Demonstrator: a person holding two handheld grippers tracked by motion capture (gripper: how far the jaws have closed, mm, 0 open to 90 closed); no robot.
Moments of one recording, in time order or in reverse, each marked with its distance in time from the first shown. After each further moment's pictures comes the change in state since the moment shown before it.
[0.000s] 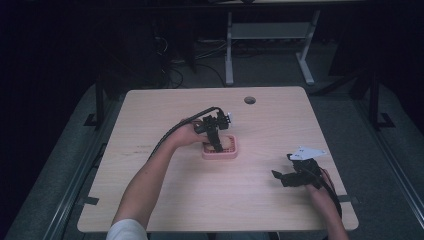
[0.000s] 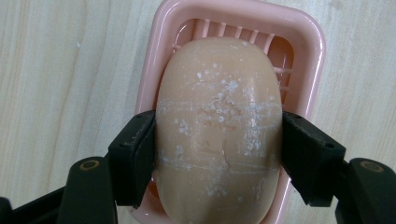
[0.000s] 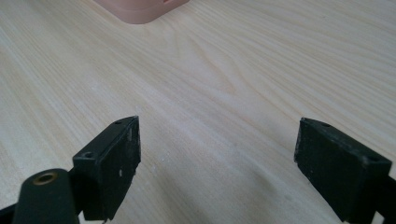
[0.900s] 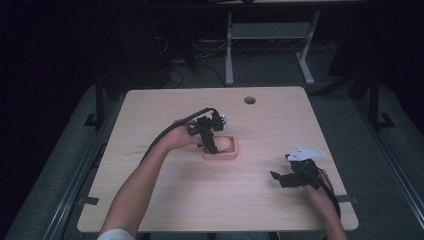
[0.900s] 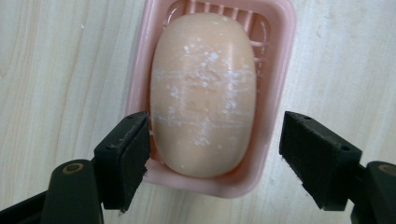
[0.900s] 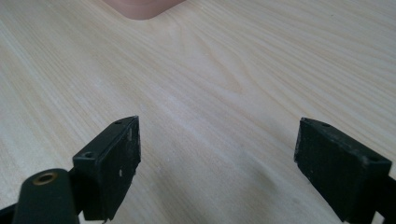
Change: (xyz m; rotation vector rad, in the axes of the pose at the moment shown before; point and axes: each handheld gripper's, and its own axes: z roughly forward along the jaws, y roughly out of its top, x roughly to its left) left arm -0.018 -0.018 -0.022 -0.017 0.045 0.015; right arm 0.004 0.001 0.003 0.018 0.000 -0.013
